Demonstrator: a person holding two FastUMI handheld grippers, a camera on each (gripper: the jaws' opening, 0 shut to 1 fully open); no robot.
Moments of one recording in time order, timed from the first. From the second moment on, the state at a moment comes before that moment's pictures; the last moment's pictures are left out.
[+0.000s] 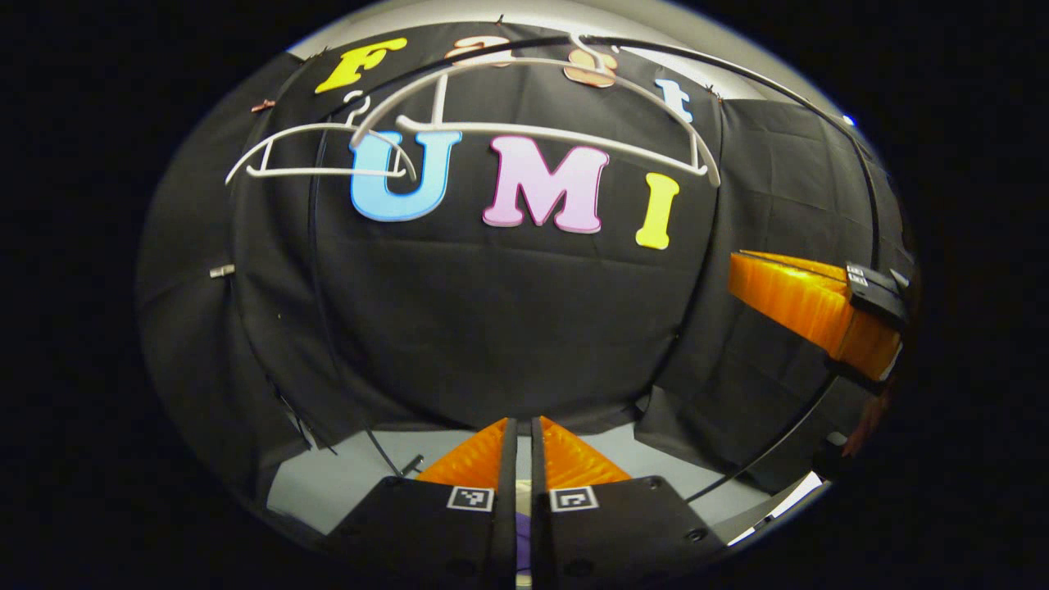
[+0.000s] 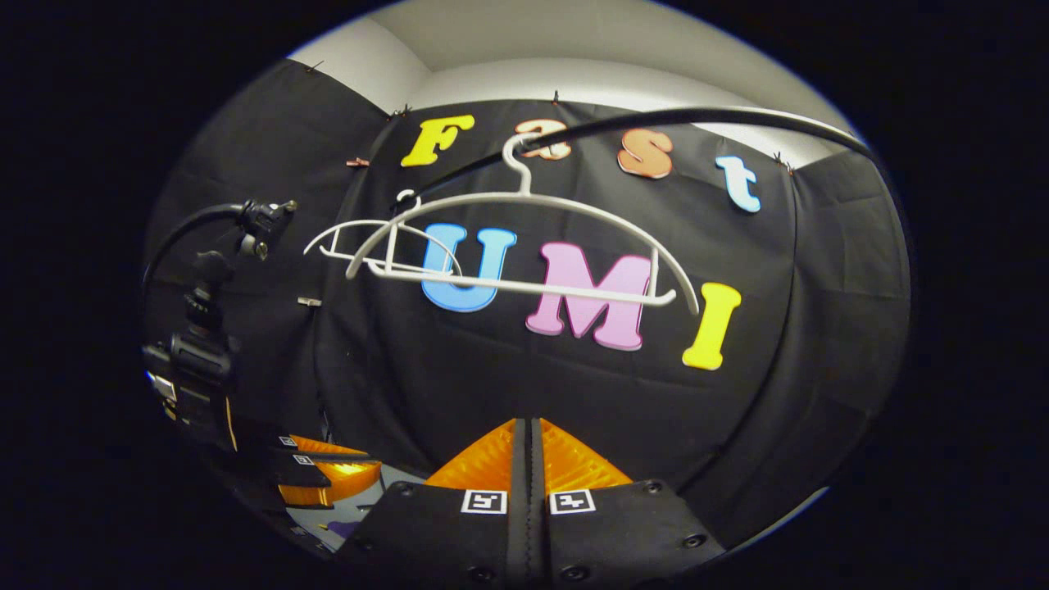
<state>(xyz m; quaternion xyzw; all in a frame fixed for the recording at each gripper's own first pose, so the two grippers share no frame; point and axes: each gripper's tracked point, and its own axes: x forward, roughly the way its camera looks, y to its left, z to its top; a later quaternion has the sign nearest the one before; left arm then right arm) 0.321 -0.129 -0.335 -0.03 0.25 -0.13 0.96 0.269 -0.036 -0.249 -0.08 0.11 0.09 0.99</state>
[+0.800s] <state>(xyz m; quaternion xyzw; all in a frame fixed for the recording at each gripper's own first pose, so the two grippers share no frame) 0.309 -0.109 -0.341 -0.01 0.25 -0.07 0.97 0.239 -0.062 -0.330 -0.04 0.22 0.07 0.97</state>
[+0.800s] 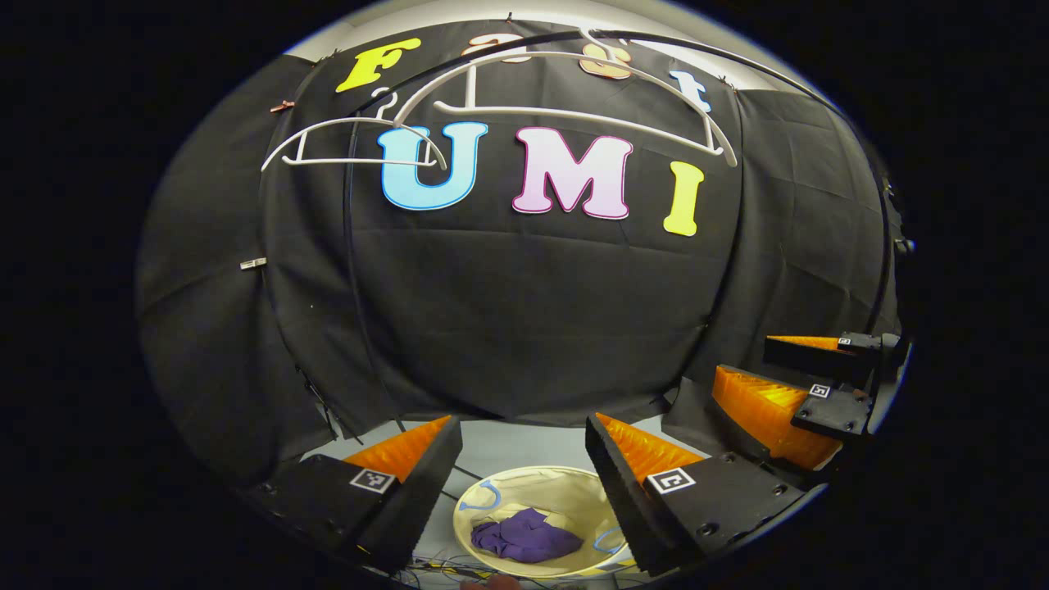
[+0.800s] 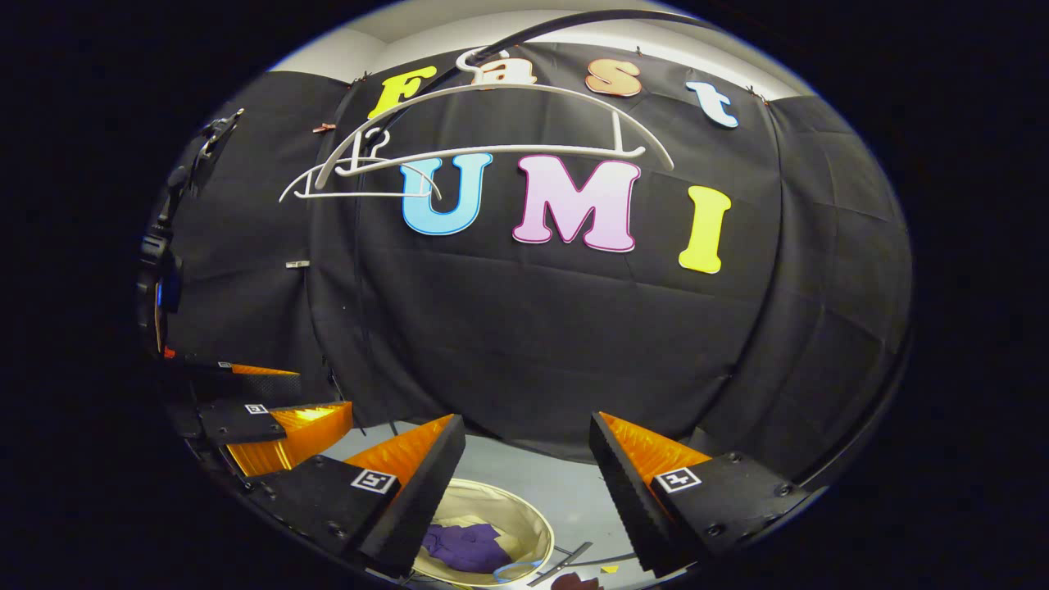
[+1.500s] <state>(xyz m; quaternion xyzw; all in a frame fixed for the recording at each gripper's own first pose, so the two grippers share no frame) 0.301 -0.106 -0.259 -0.01 0.18 -0.07 0.98 0.239 -0.057 -0.266 -0.04 0.18 0.06 0.98</state>
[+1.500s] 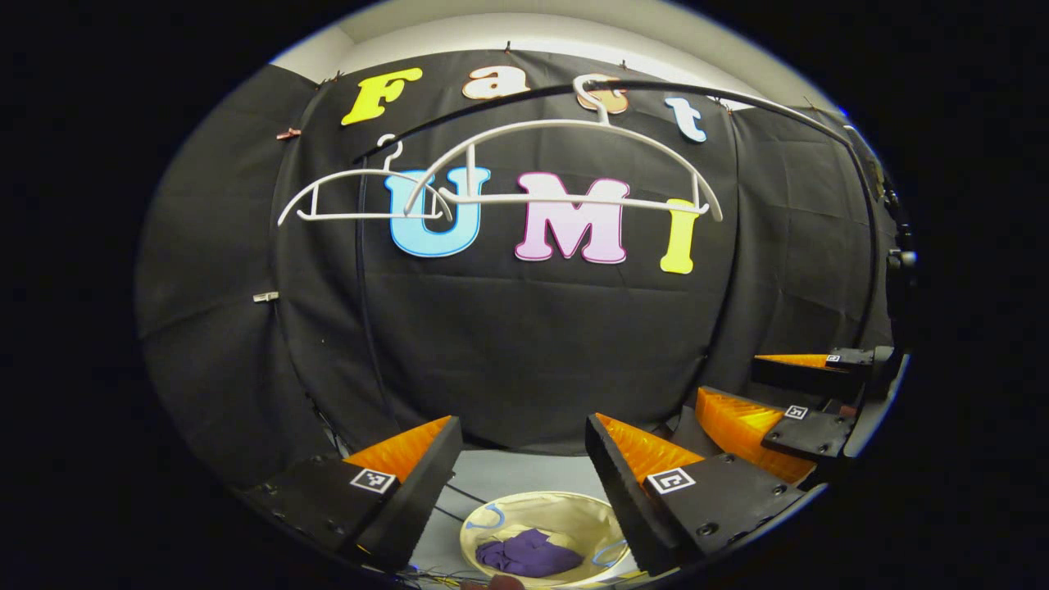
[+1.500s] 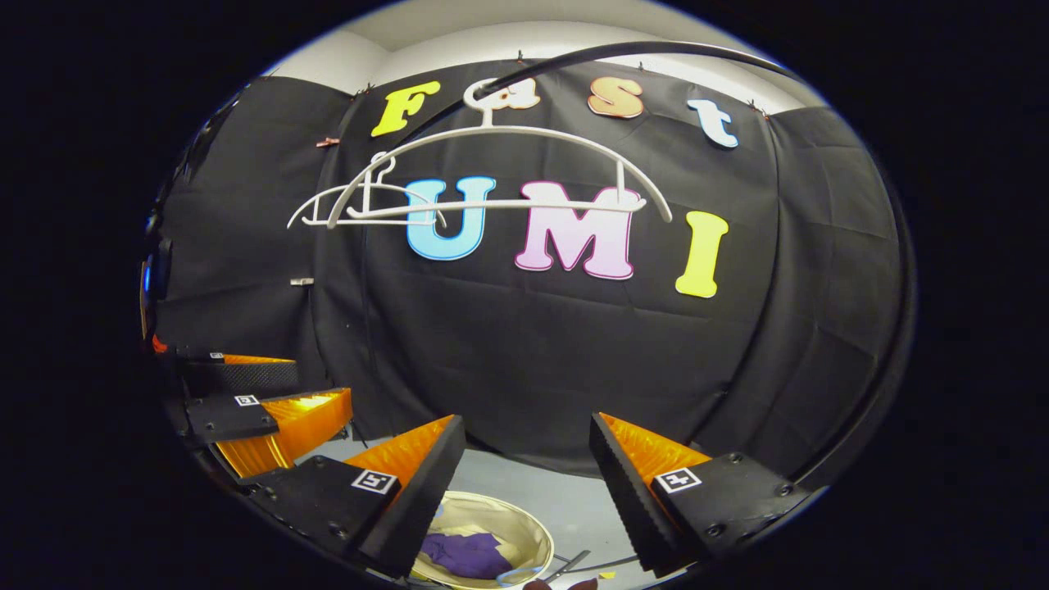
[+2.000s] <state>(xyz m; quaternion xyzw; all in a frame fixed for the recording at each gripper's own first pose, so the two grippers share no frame) 0.295 -0.101 -0.182 0.00 0.11 -0.06 0.99 0.243 -0.056 -0.198 -0.02 0.12 0.05 0.99</state>
